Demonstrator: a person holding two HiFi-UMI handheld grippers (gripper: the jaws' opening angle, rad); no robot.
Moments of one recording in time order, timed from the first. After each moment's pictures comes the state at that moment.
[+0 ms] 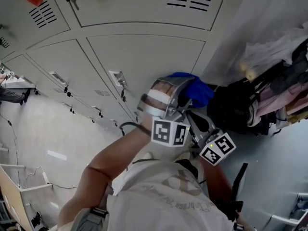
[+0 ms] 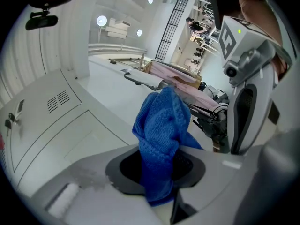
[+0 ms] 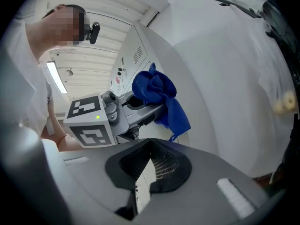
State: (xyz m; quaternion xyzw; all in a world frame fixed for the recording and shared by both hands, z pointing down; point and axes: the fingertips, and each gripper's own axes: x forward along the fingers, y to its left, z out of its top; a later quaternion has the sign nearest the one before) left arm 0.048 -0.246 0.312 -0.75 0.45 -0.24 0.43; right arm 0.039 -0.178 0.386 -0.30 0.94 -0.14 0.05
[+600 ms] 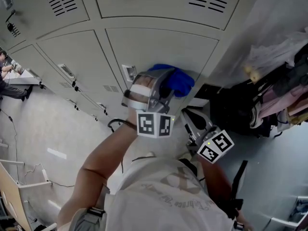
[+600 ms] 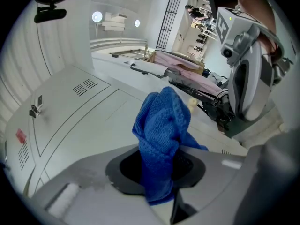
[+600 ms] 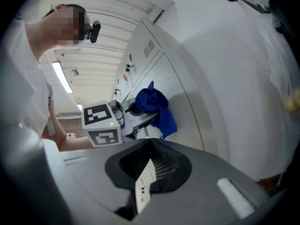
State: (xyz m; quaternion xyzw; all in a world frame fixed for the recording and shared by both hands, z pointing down) left arm -0.047 -0.244 0.310 -0.70 0.50 -0.27 0.43; right arm -0.007 -0.160 0.381 -0.27 0.95 -0.13 0.05
